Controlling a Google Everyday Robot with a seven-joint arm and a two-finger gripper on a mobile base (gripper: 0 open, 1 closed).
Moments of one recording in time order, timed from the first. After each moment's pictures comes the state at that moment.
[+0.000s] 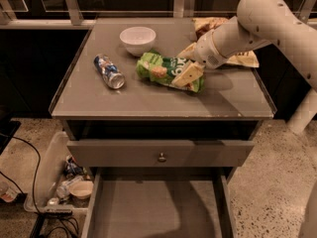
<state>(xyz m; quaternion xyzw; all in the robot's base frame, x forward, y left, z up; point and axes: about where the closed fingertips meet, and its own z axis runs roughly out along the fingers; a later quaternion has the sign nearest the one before) 0.676 -0.091 0.851 -0.61 0.70 0.14 0.35</state>
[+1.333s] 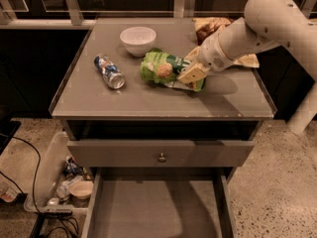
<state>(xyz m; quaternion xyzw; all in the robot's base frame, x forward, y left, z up) 0.661 -0.098 0.858 -0.60 0.70 0.14 0.35</state>
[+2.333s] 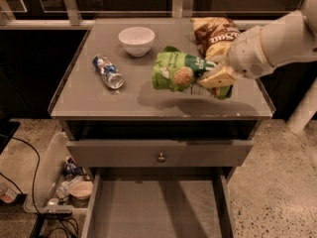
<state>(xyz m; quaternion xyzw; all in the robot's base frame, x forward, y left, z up) 0.562 -0.129 0.922 -0.61 0.68 0.11 0.40</state>
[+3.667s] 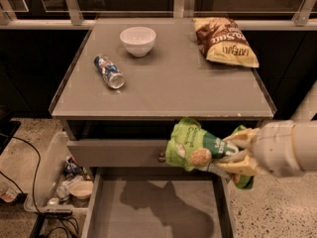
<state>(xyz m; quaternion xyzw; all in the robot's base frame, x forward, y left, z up) 0.398 -0.163 0.831 -0.55 0.73 0.12 0.38</state>
